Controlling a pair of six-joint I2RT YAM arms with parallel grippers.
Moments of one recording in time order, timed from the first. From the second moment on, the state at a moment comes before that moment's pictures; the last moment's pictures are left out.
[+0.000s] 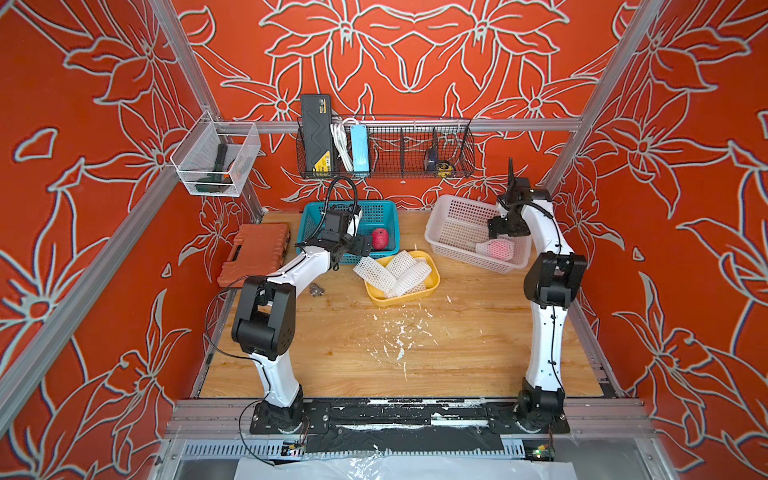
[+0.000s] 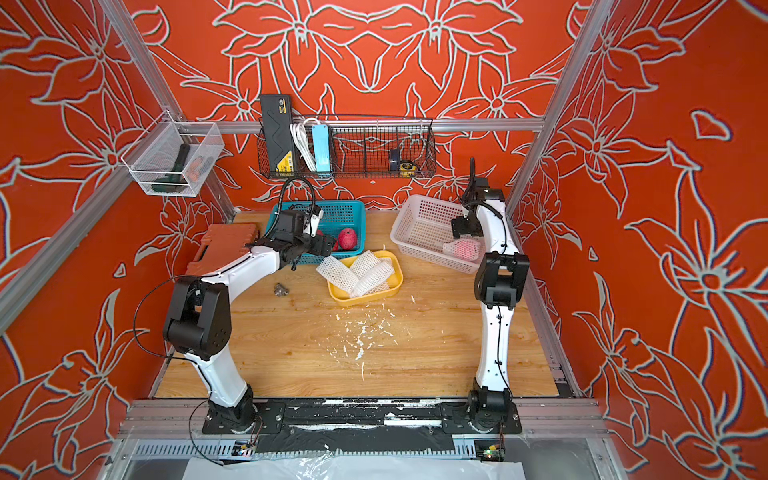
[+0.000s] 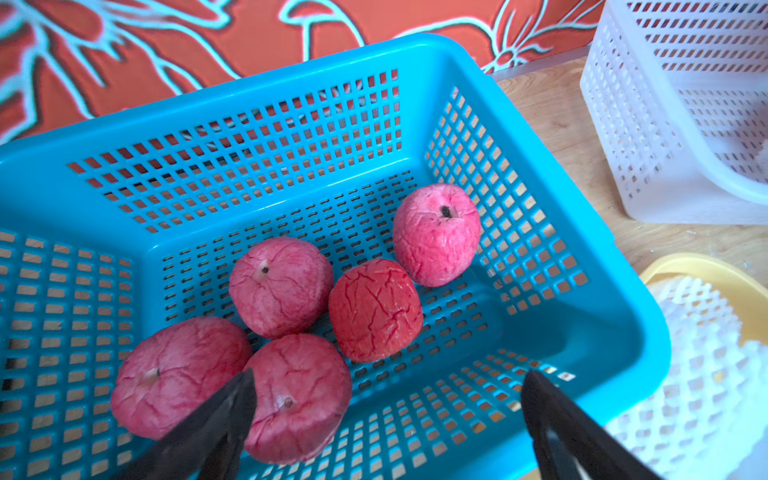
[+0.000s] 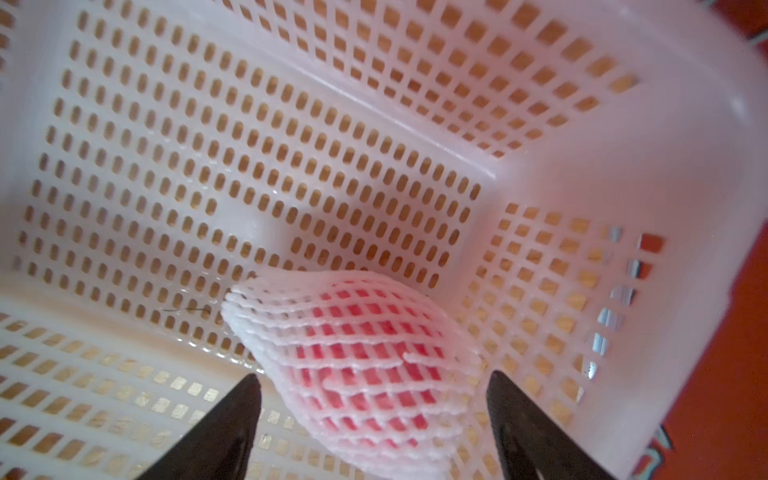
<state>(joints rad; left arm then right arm) -0.22 1.81 1.32 -0.16 0.08 0.06 -0.04 2.39 2.42 -1.25 0.02 -0.15</state>
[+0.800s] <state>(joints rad) -0.24 1.80 1.30 -0.16 0.10 0.07 0.03 2.10 1.96 -1.08 0.10 -0.82</state>
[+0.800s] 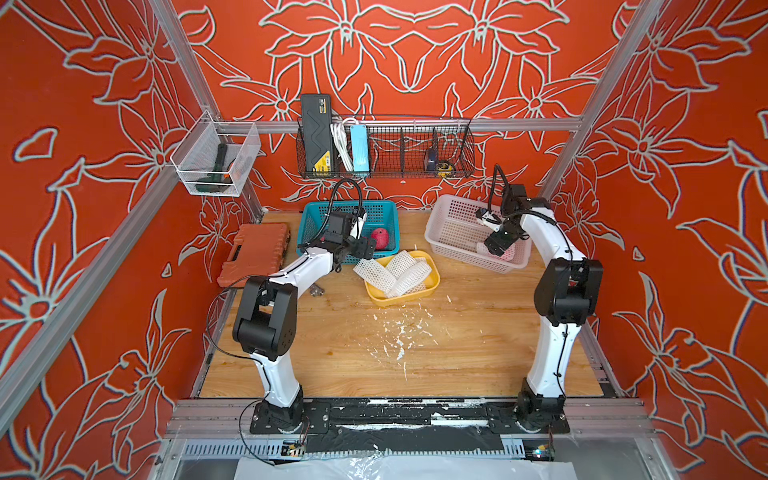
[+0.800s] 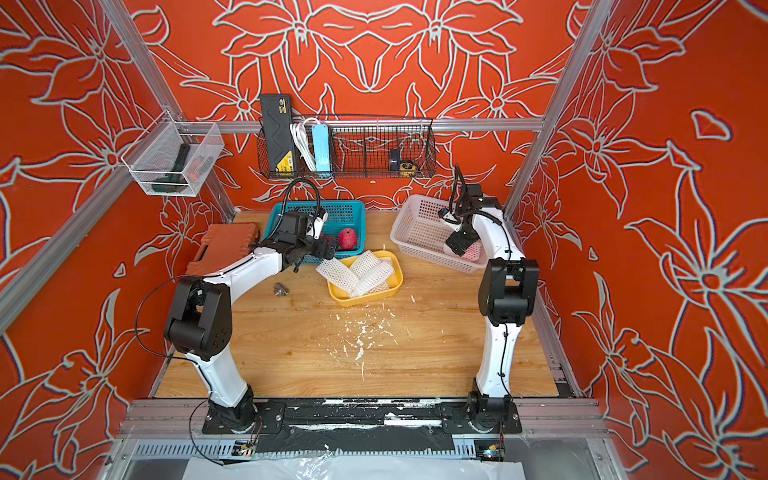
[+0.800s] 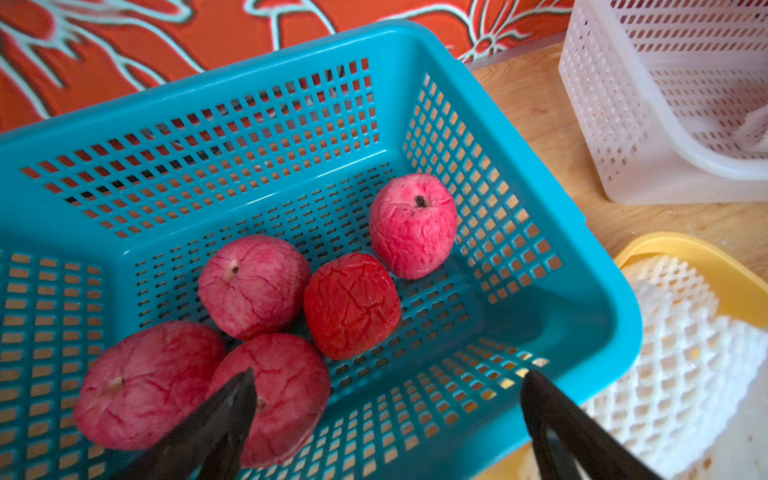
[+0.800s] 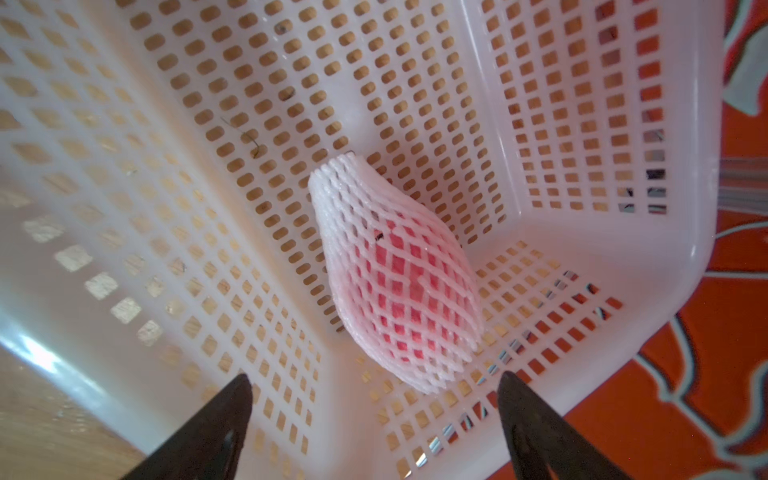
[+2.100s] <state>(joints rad) -0.24 1.75 1.28 -0.16 0.14 0.07 0.05 2.32 1.98 -0.94 0.28 -0.99</state>
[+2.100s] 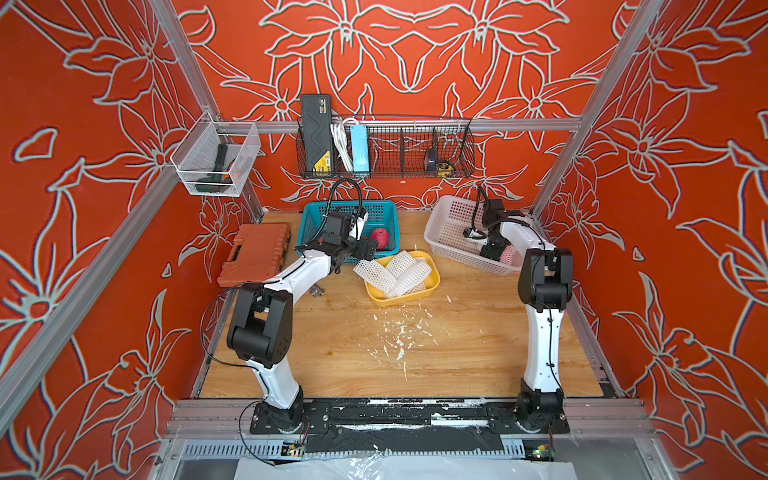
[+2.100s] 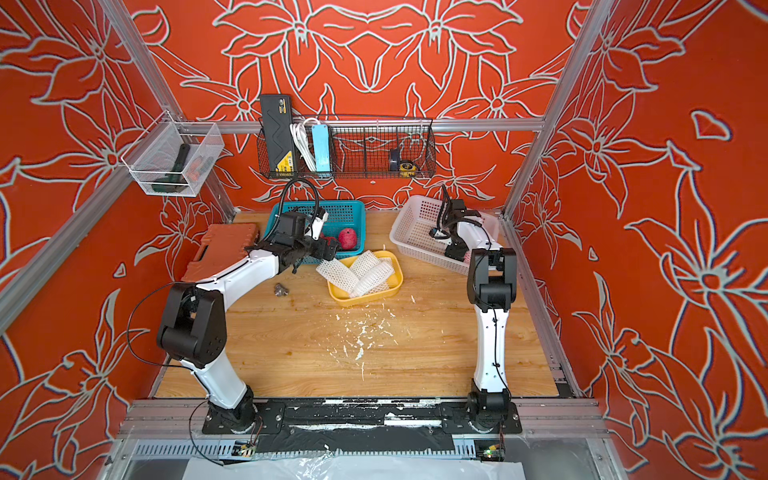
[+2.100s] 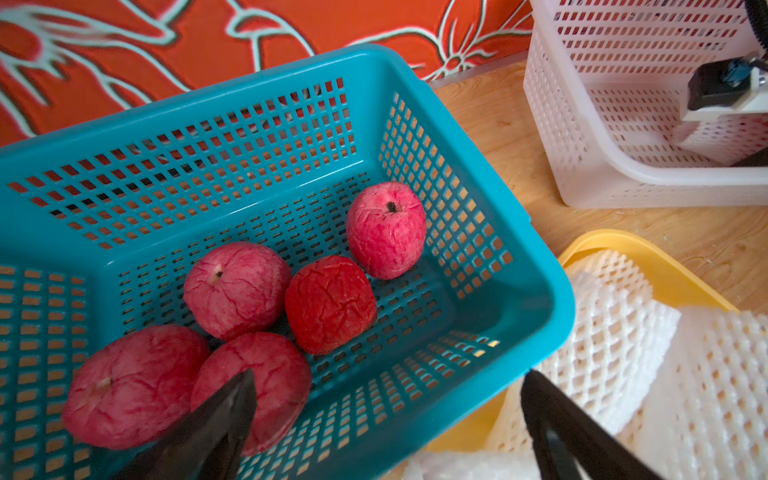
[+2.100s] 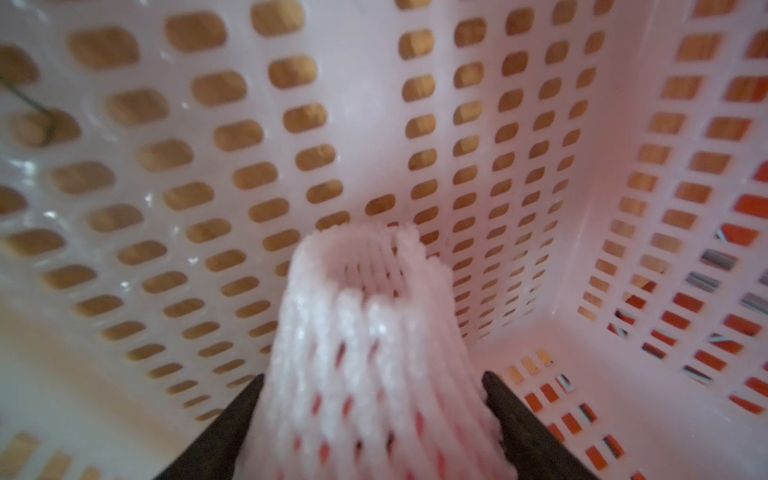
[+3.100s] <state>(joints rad) -0.24 1.41 1.08 -0.21 0.13 0.07 0.24 1.50 1.25 -0.46 -0.46 -0.62</state>
